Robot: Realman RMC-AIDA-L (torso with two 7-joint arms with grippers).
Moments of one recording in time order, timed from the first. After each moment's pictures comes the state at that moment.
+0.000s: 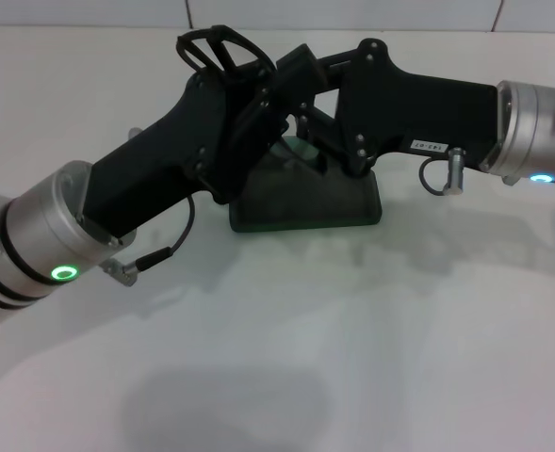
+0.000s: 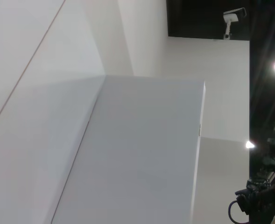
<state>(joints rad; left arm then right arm) -0.51 -2.10 1.39 0.26 0.78 1.94 -1.02 0.77 2.03 -1.53 -0.45 -0.95 -1.48 0.87</state>
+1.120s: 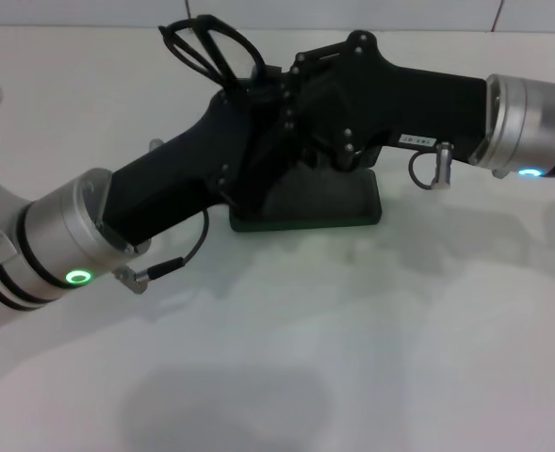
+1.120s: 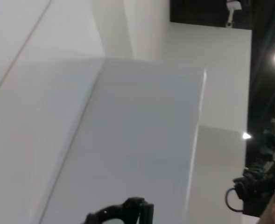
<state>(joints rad) -0.52 -2.10 1.40 0.24 0.81 1.92 -1.04 0.78 2.03 -1.57 -0.46 -0.90 -1.45 0.84</state>
